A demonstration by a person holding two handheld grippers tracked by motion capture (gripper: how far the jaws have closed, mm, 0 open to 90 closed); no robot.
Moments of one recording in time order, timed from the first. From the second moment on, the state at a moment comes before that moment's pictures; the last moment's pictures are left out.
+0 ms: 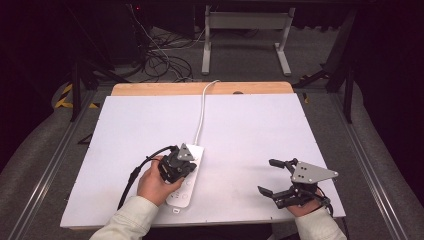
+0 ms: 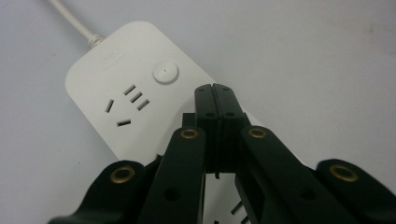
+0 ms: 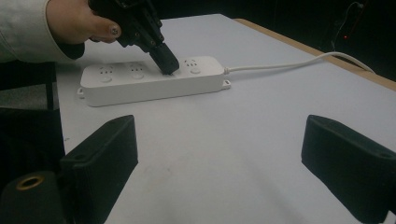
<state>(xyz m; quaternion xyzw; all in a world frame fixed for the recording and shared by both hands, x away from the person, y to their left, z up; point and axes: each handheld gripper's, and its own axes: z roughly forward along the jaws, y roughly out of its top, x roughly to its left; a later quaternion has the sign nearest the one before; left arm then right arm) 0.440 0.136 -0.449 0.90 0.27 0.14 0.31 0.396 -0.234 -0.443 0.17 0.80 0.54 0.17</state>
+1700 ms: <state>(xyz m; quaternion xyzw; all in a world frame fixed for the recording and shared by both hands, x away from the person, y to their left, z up) 0.408 0.152 -0.448 0.91 0.25 0.09 0.31 0.397 -0.235 -0.443 0.17 0.80 0.54 0.17</state>
